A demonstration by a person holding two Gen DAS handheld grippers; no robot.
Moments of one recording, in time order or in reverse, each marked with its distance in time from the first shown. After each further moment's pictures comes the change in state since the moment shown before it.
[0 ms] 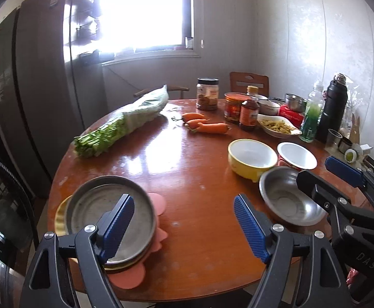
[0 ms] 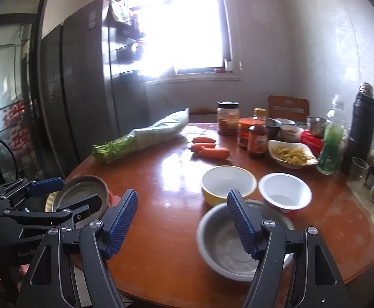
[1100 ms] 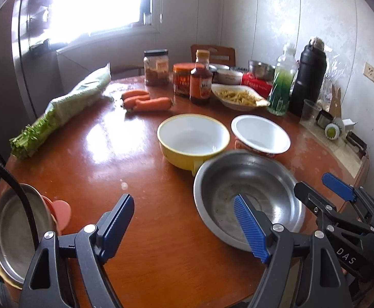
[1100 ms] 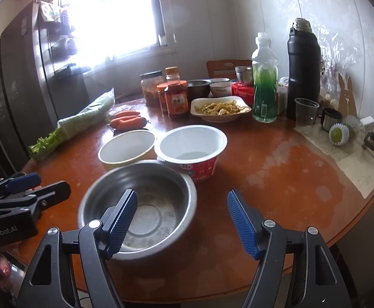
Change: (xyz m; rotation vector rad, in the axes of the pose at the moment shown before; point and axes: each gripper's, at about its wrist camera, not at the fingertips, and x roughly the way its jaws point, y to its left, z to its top) left arm 0.083 -0.093 0.005 0.083 0.142 -0.157; right arm 0.026 -0.123 -0.054 0.188 0.135 -0.233
